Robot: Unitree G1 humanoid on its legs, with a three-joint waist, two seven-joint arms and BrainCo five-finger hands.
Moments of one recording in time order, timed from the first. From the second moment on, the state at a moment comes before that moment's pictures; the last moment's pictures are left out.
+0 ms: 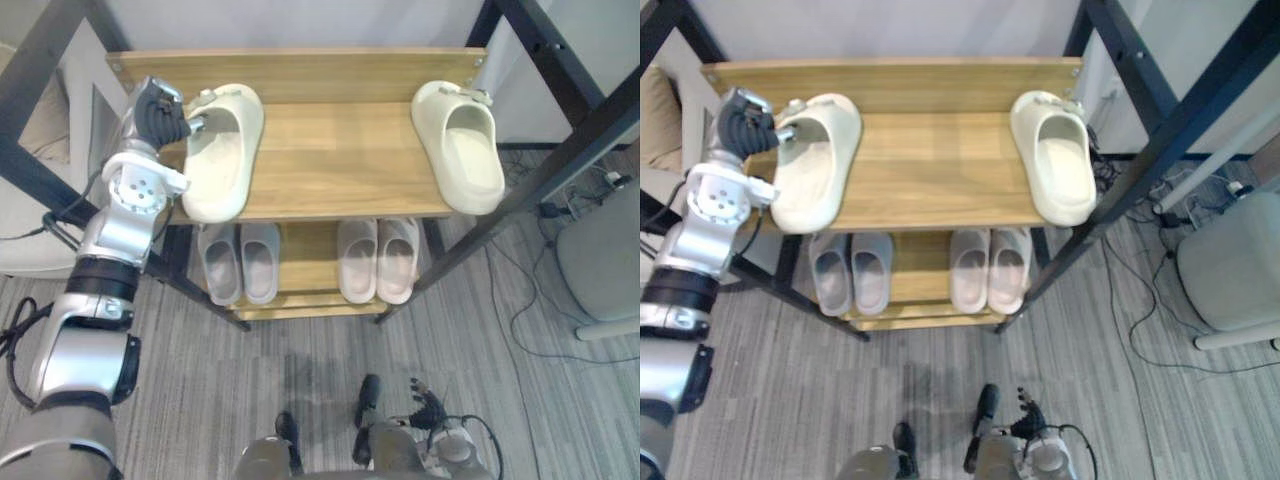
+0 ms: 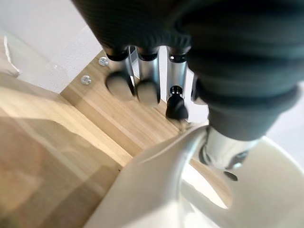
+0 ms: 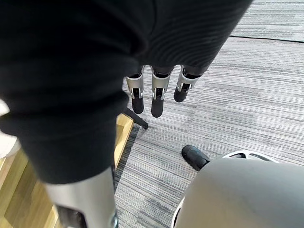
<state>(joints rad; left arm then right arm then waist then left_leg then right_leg) -0.88 0.67 -0.14 0.60 0.19 -0.10 0.17 0.15 -0.12 0.04 0.68 -0.31 -0.04 -0.06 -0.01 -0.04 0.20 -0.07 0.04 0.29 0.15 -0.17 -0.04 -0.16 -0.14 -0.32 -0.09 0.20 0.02</state>
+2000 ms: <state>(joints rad) -1.01 0.32 -0.27 0.66 0.05 -0.08 0.18 0.18 -0.13 0.03 0.56 -0.30 -0.03 -0.06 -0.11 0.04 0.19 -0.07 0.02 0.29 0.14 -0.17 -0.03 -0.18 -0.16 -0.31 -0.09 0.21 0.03</state>
